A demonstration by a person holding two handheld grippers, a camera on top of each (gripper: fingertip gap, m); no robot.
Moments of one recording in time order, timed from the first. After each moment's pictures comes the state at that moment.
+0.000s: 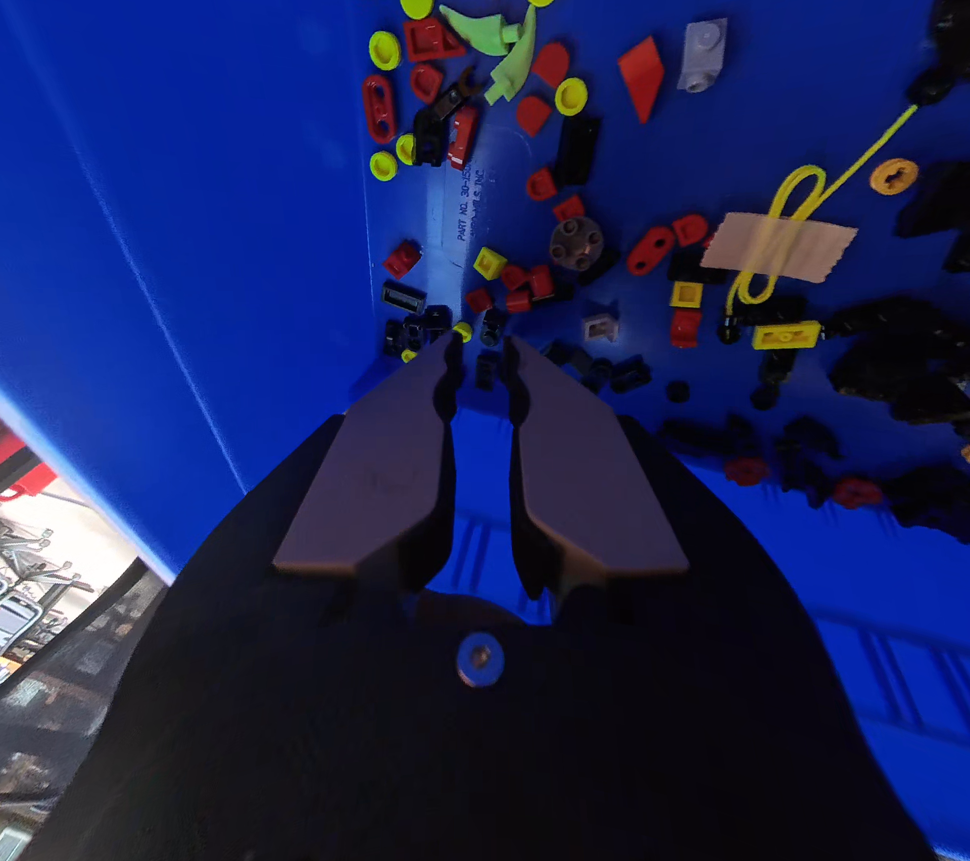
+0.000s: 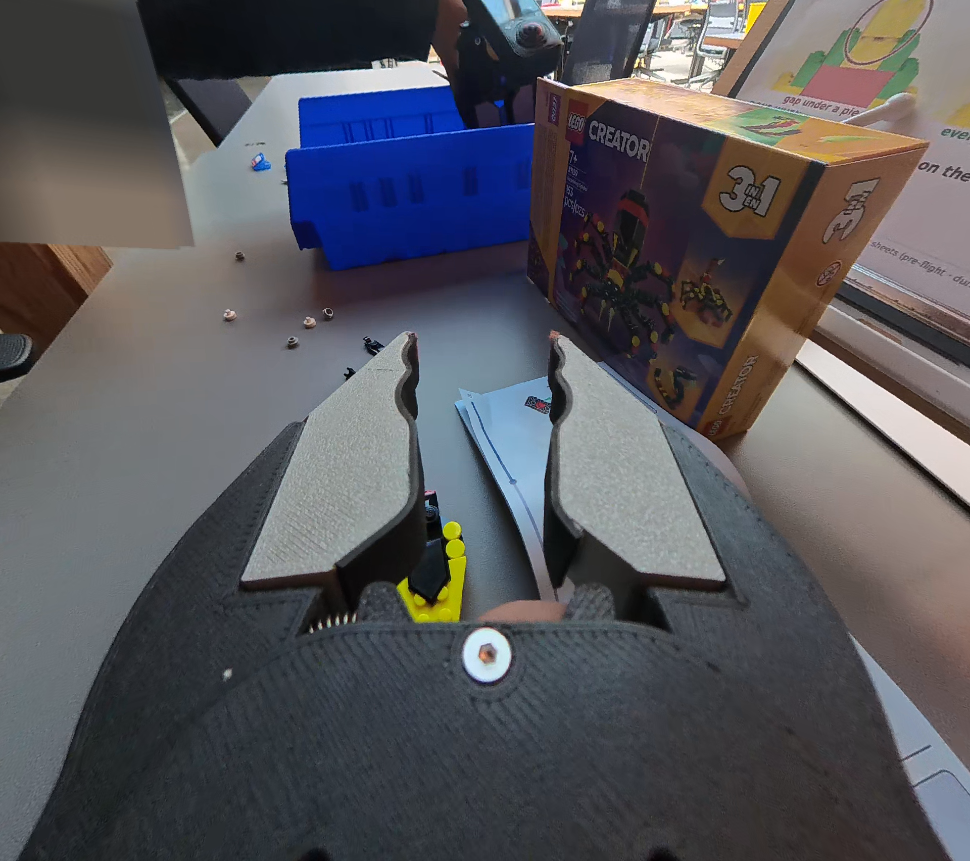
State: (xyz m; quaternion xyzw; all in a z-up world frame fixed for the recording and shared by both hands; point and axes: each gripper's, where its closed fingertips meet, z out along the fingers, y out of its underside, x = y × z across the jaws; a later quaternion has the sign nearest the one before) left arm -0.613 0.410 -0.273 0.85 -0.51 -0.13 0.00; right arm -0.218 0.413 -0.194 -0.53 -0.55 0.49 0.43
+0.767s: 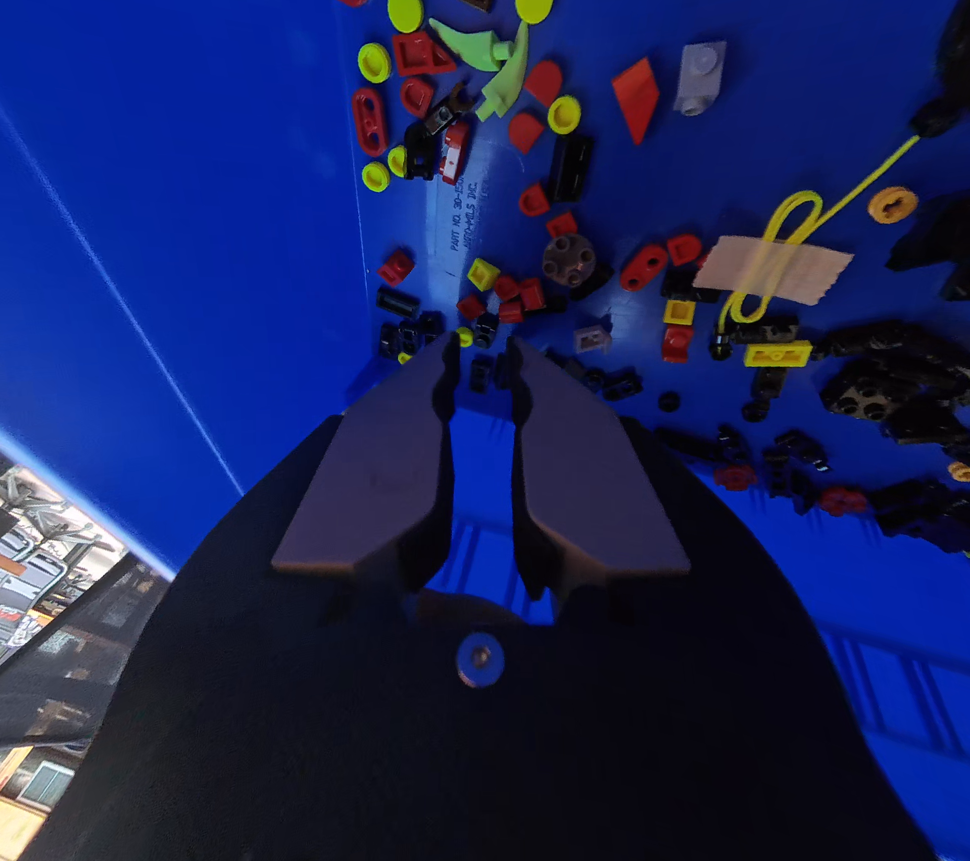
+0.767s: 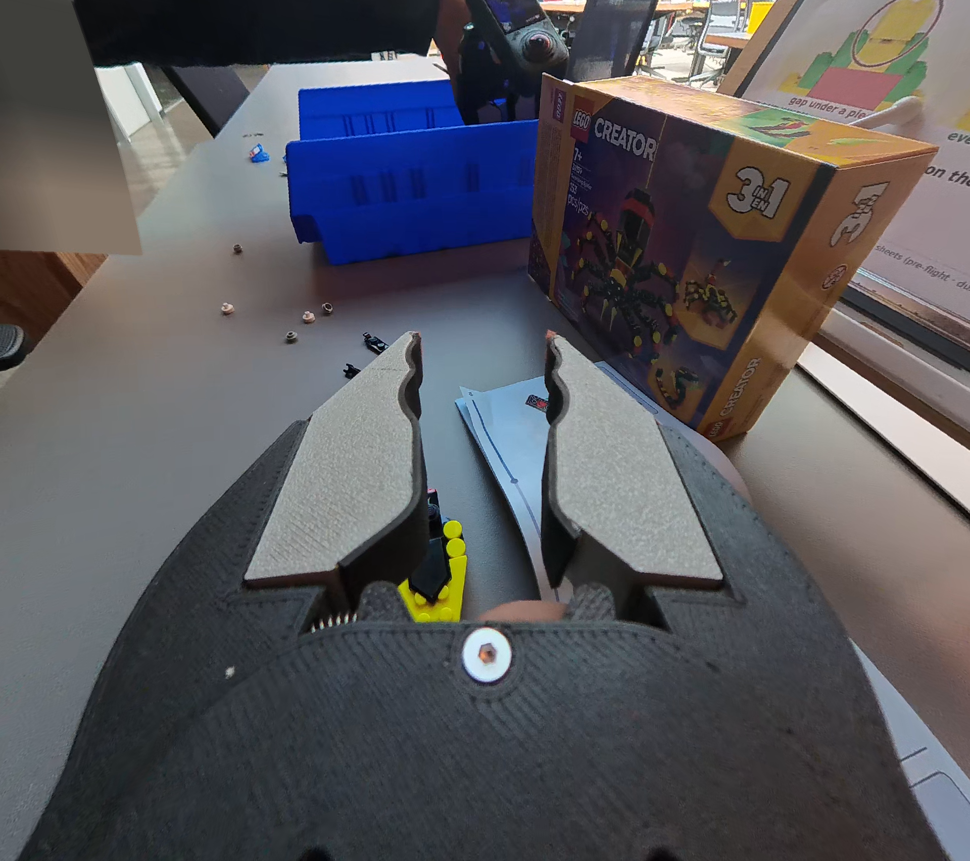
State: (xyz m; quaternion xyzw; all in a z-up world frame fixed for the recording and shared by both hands) left arm -0.609 0.410 -0.274 0.85 -0.50 -0.15 0.02; right arm -0.219 0.411 -0.195 -0.52 -0.56 0.48 0.43
